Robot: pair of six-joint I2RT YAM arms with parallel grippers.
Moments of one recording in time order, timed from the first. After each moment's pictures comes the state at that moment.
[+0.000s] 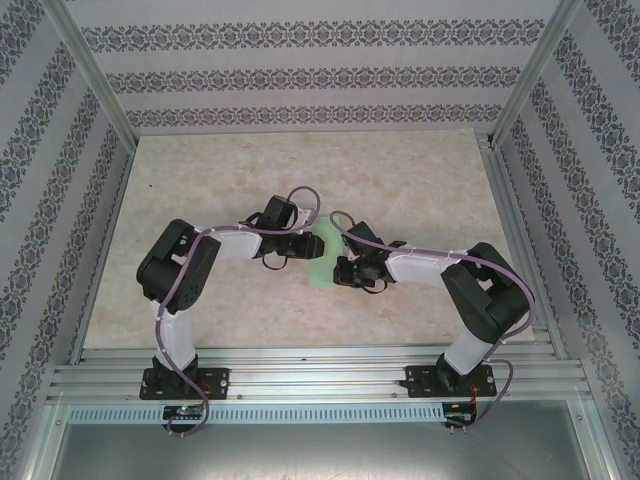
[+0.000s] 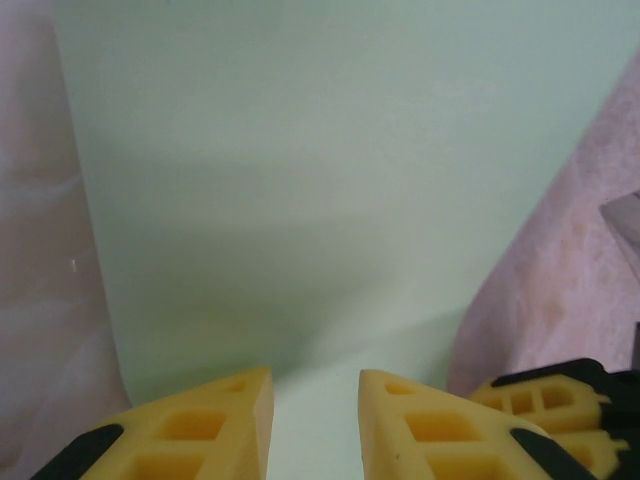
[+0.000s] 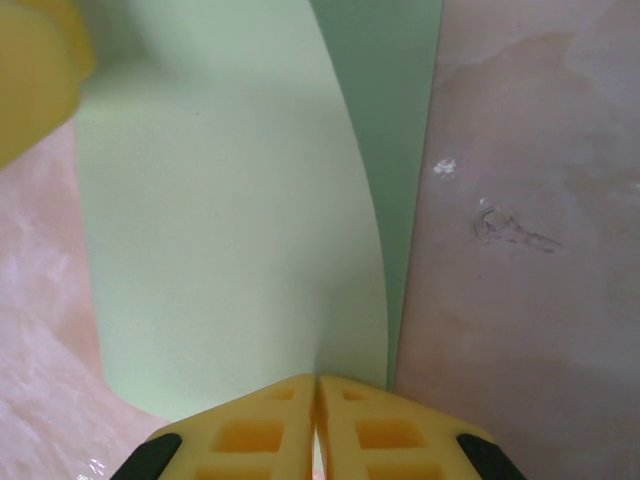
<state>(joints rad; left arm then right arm) -0.53 1.96 1.07 0.00 0.57 -0.46 0.65 1.68 0.80 -0.25 -0.22 0.68</state>
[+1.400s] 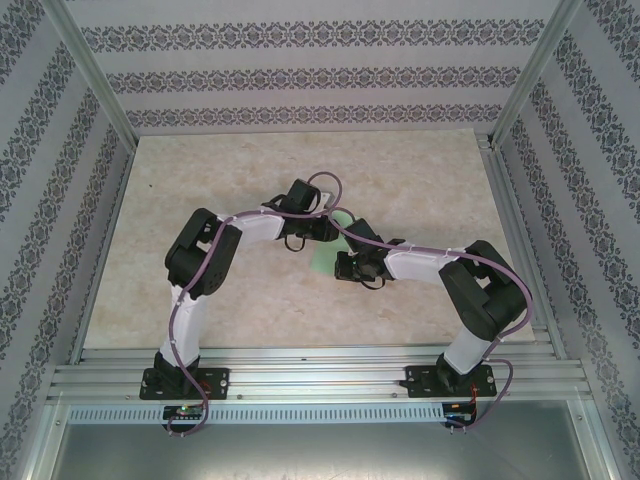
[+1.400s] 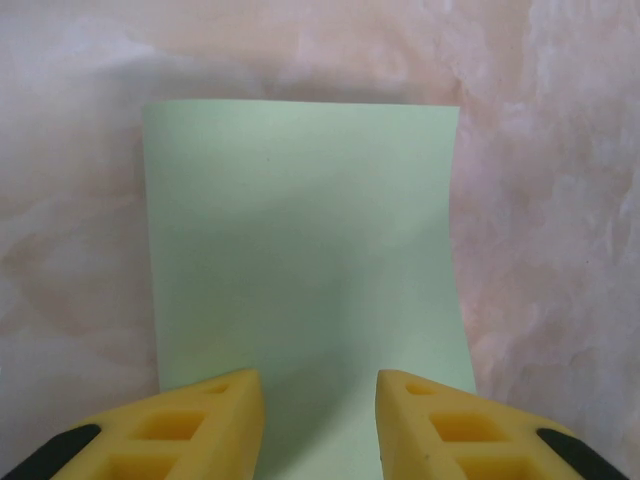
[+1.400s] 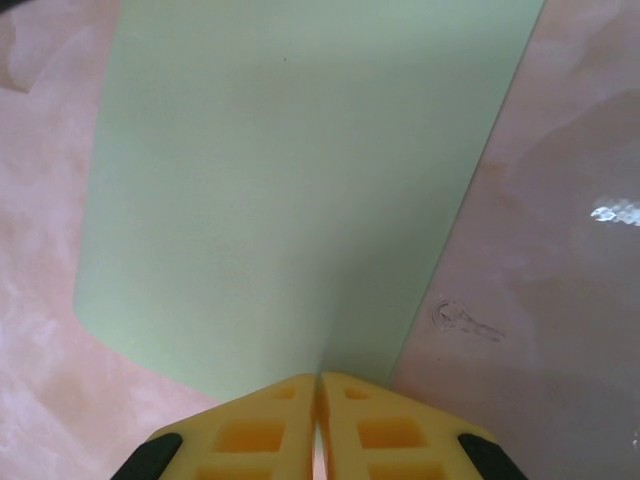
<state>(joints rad) -0.57 2.15 1.41 -0.15 0.37 -0.37 0.65 1.69 0.82 -0.22 -0.14 0.66</state>
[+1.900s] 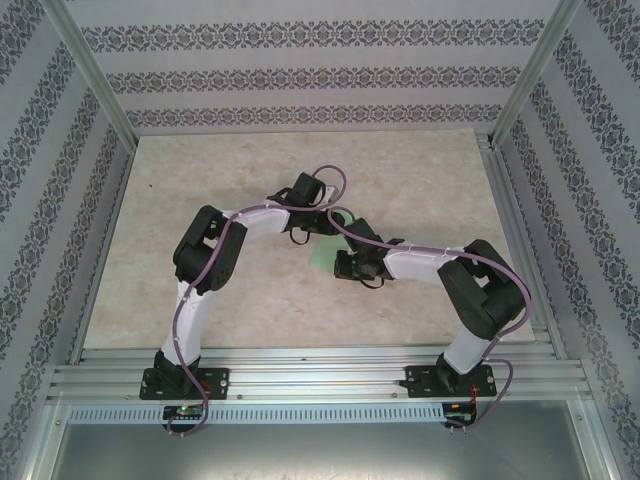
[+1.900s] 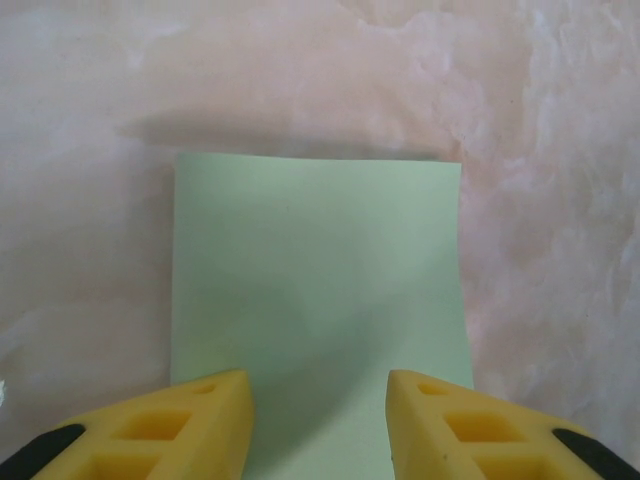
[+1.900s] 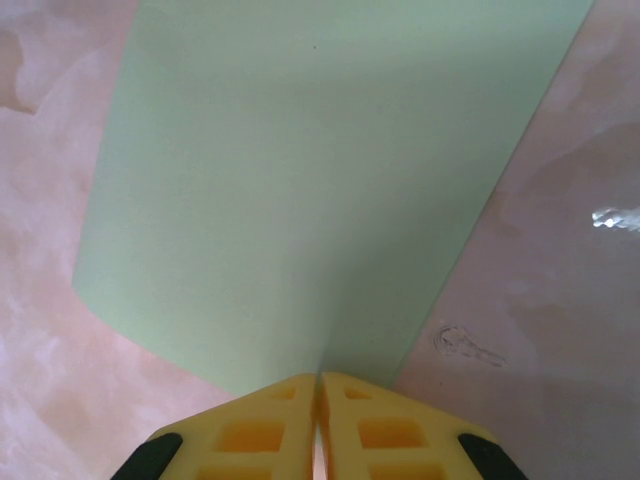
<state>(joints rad) -0.57 2.23 1.54 -0.21 0.37 -0.37 0.65 1.70 0.83 -0.20 -0.13 0.66</state>
